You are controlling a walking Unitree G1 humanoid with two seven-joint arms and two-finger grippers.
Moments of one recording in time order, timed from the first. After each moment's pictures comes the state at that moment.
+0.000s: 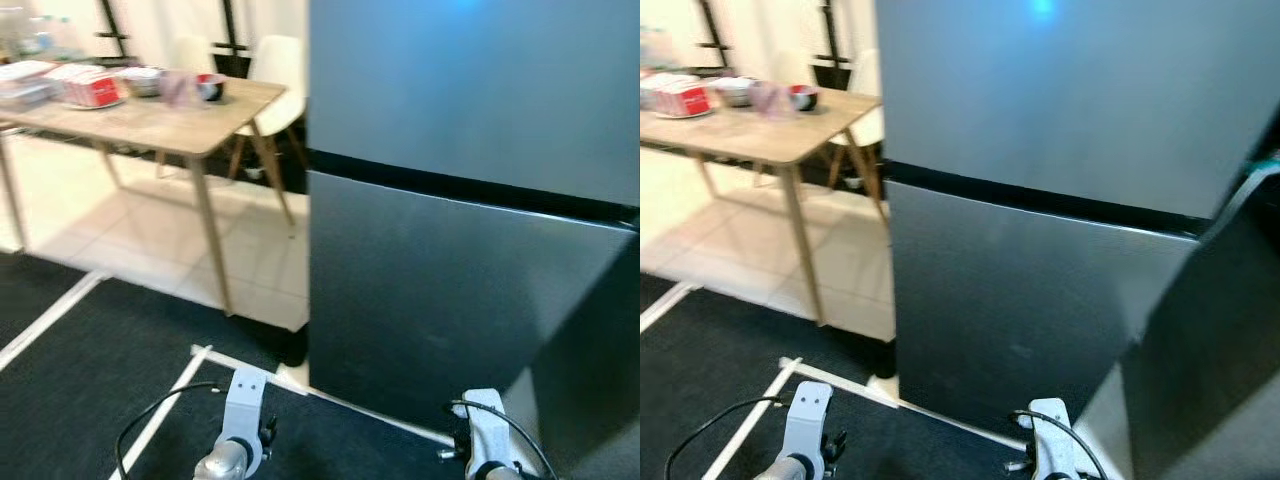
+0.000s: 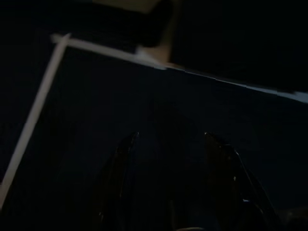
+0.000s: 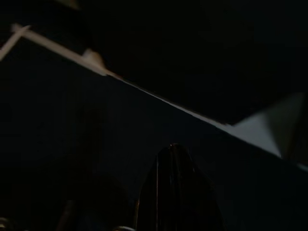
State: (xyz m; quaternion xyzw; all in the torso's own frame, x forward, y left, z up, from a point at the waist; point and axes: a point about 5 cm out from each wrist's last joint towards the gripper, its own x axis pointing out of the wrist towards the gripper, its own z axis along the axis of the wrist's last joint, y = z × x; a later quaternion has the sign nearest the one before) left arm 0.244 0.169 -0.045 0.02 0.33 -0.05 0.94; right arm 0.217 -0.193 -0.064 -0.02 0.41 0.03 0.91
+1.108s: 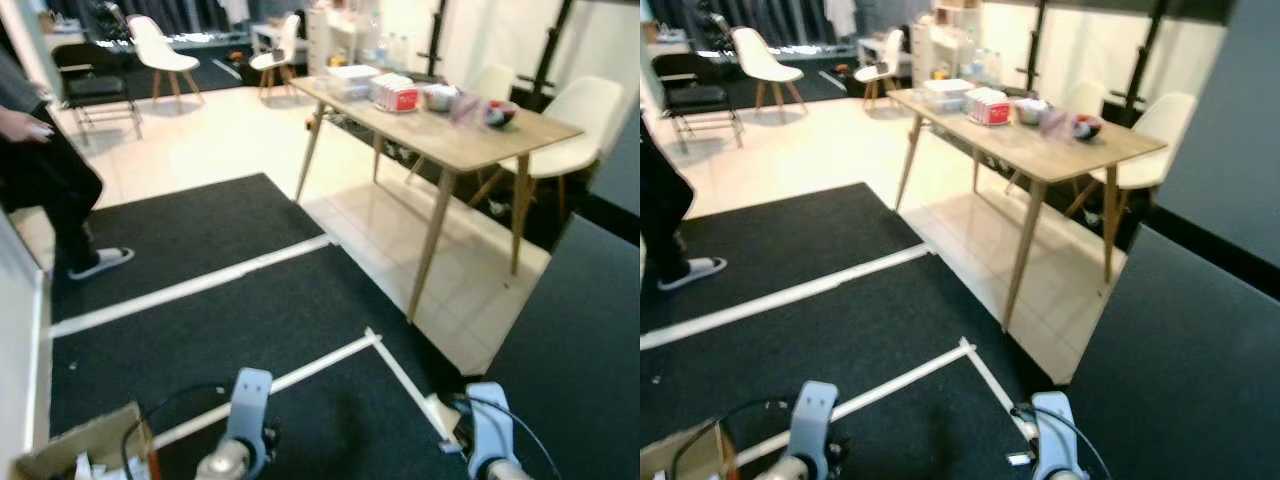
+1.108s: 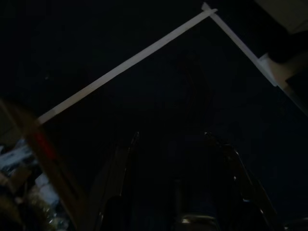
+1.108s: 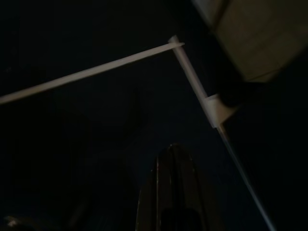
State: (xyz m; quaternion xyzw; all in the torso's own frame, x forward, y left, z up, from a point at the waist) left arm 0.246 0.166 -0.045 0.03 0.33 -0.06 0.94; right arm 0.223 -0.190 -0.059 -0.02 0.39 0.04 0.92
